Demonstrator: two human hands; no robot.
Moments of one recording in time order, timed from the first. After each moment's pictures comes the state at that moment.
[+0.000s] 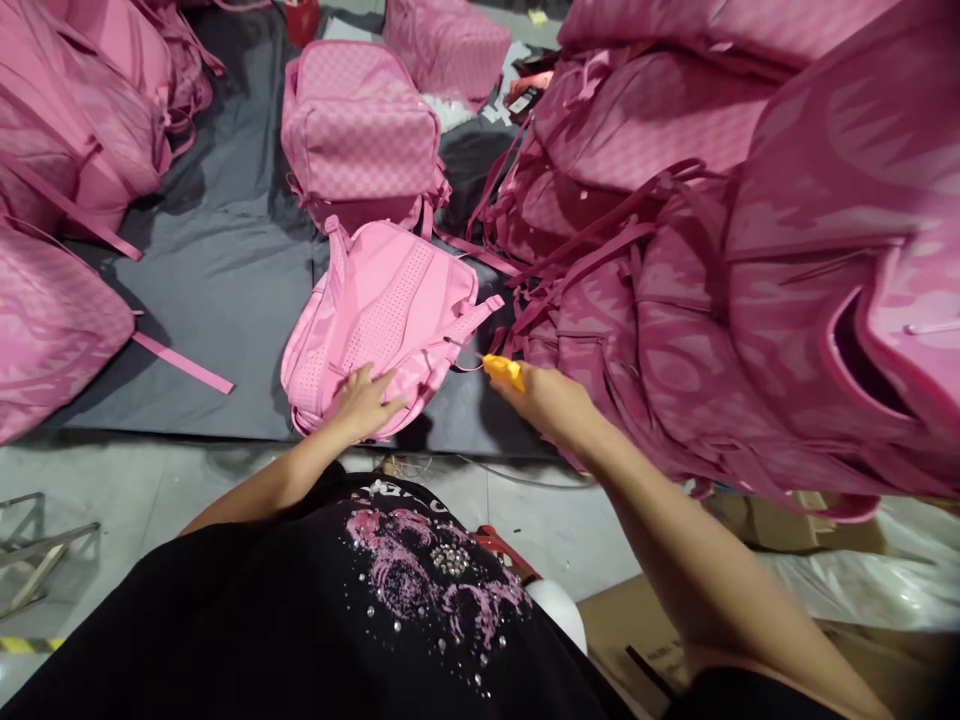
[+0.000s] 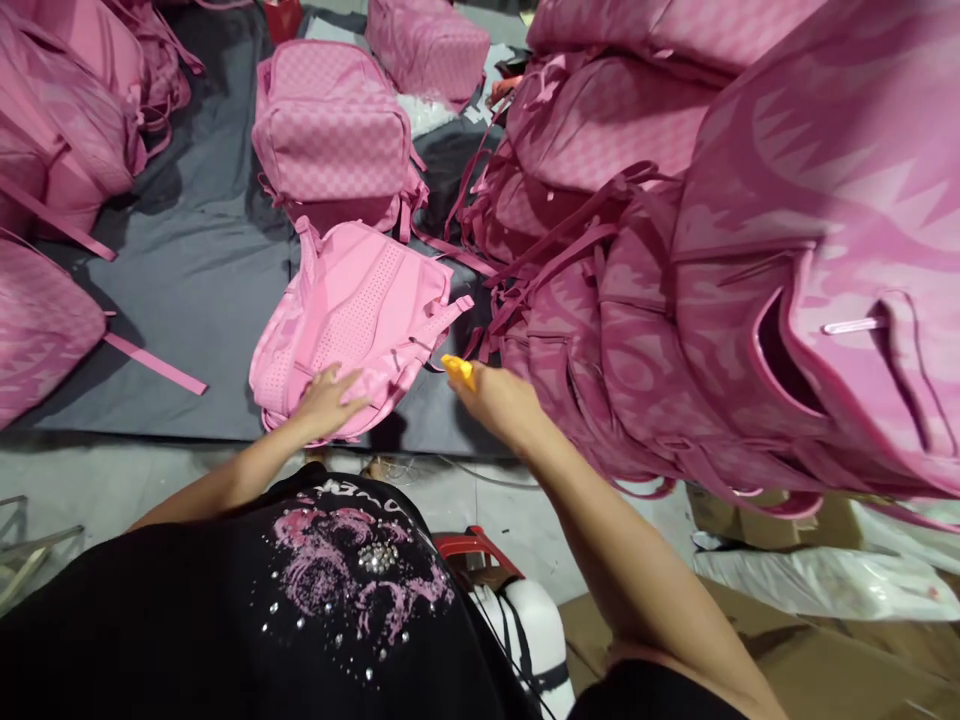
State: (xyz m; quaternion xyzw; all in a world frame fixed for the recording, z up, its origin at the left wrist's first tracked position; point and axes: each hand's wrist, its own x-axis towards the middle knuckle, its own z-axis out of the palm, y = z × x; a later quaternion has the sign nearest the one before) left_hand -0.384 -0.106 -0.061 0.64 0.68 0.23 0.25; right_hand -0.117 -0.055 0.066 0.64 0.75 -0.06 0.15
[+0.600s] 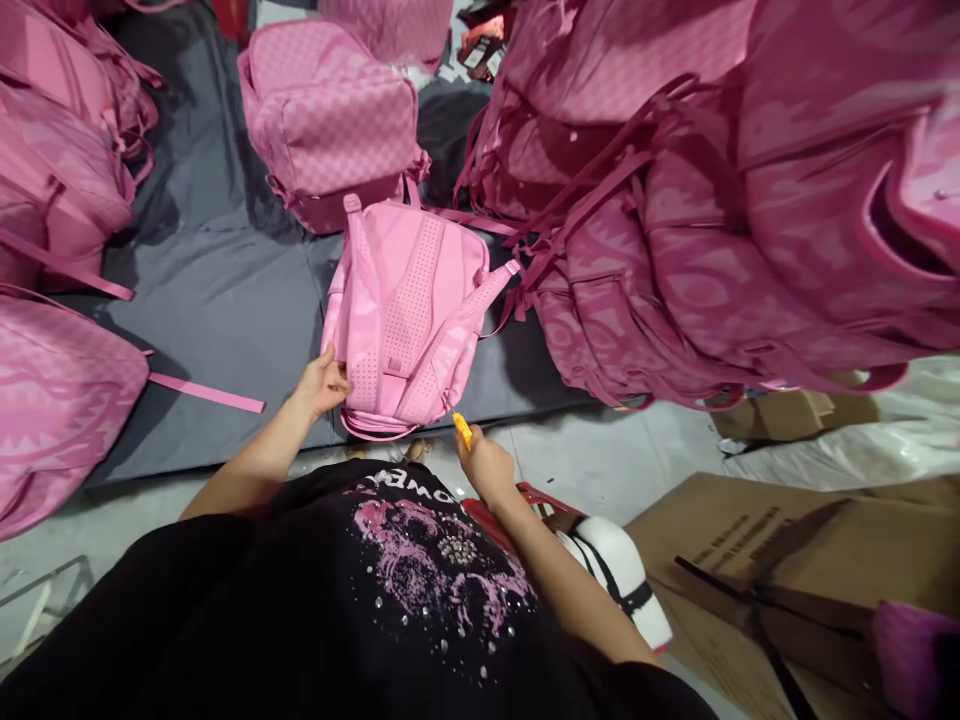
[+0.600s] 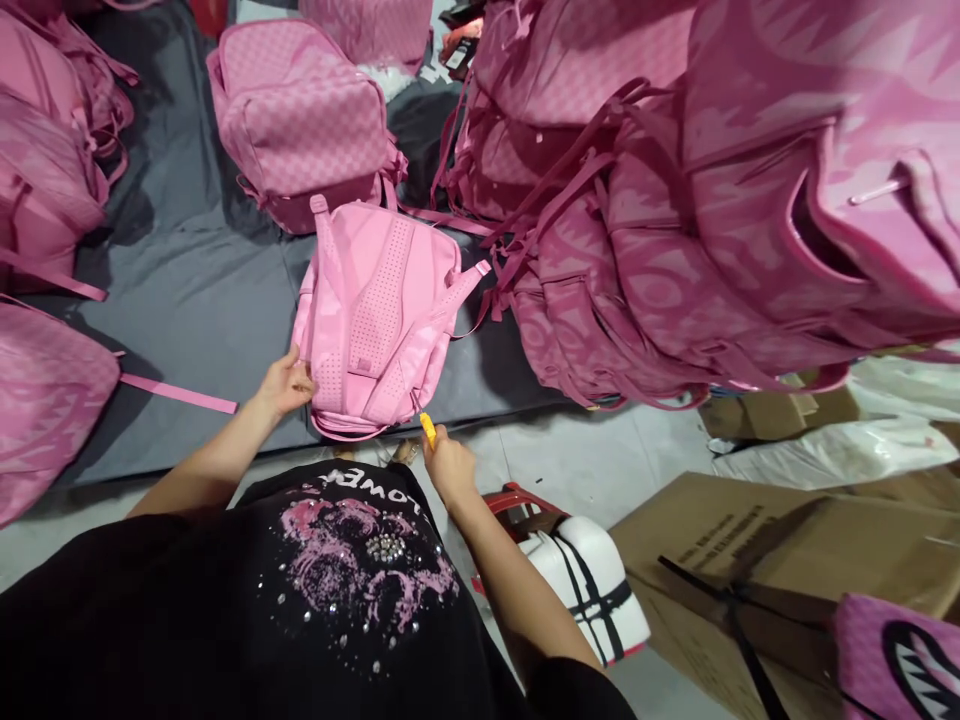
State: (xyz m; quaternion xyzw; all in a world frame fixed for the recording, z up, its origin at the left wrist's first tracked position) left_hand -0.526 -0.066 -0.074 -0.01 0.40 0.44 0.81; right_hand -0.238 -0.199 -0.081 0.76 0.61 -0.18 0.13
